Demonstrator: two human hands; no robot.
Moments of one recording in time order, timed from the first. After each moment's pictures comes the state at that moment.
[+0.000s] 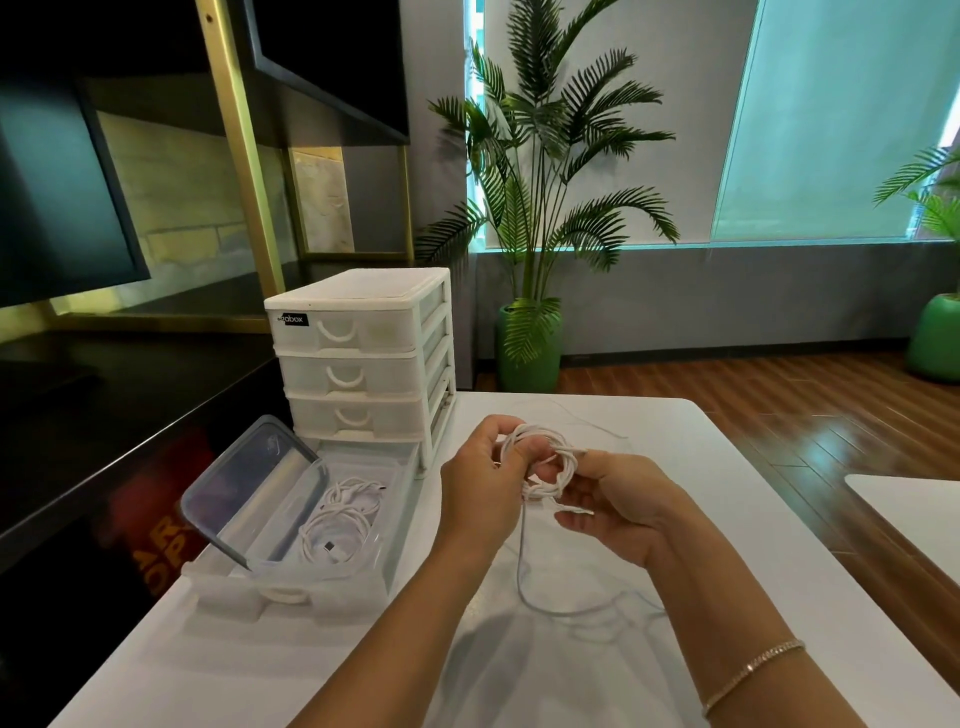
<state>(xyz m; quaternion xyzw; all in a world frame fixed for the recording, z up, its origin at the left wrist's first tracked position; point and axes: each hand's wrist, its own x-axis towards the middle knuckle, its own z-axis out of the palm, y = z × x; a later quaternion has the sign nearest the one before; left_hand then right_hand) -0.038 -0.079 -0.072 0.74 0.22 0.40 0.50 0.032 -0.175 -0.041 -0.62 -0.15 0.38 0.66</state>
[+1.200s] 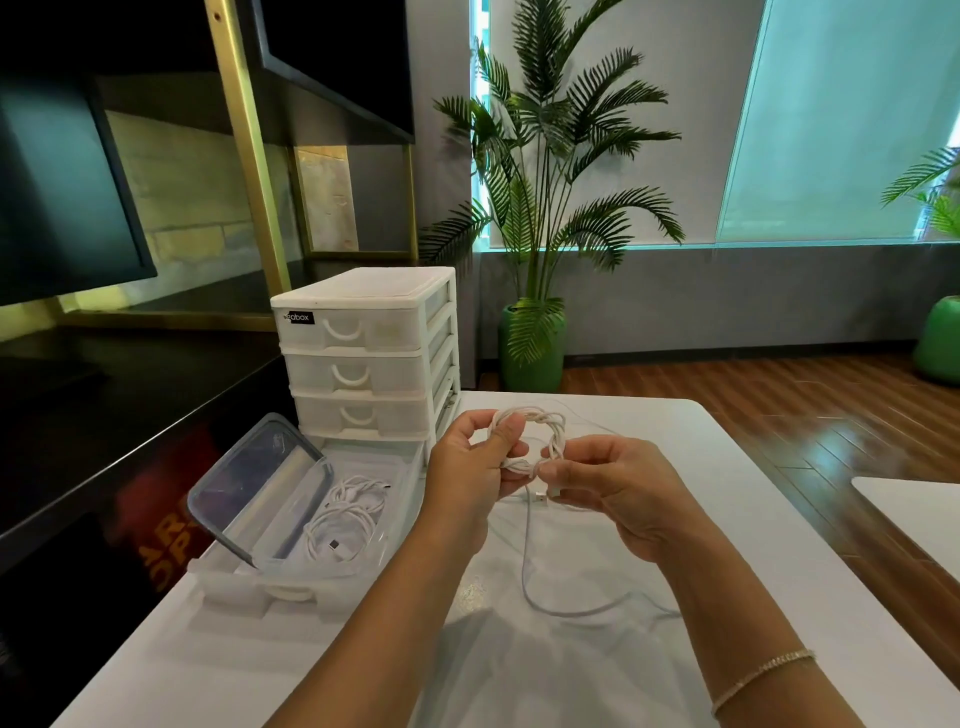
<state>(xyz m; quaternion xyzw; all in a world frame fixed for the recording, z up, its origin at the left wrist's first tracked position) -0.041 -0.067 -0.059 0.57 0.23 0.36 0.70 0.035 -0.175 -0.042 -0.65 -0.29 0.29 0.65</state>
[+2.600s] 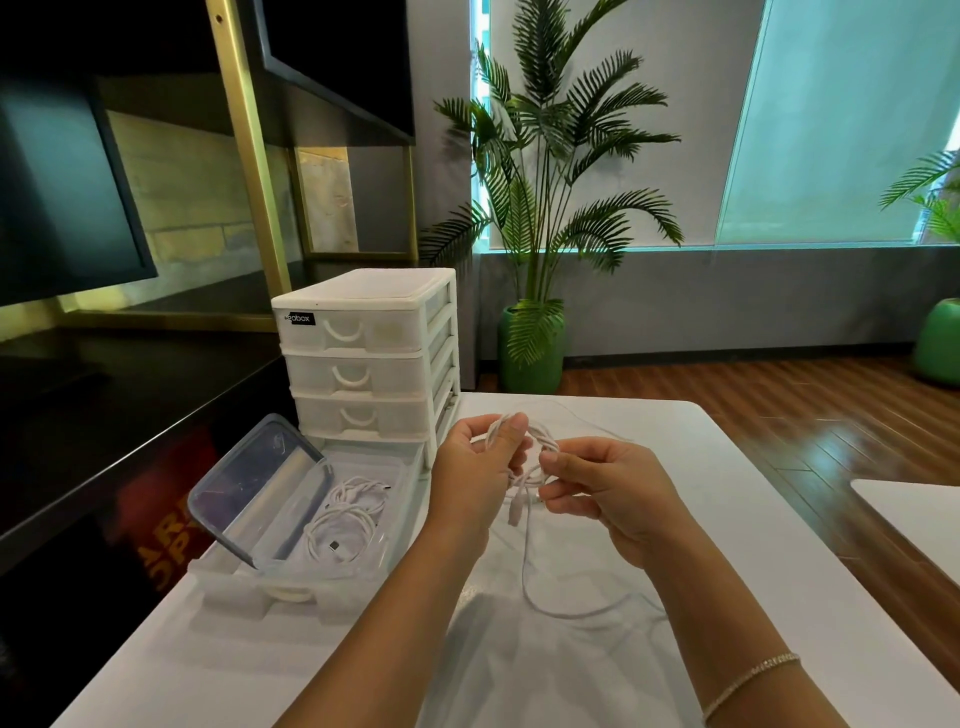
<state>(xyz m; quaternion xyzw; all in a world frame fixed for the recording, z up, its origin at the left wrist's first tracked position) -0.042 -0.074 -0.057 0.61 0.28 0.37 0.64 0.031 -0.172 -0.046 -0.64 -0.25 0.28 0.67</state>
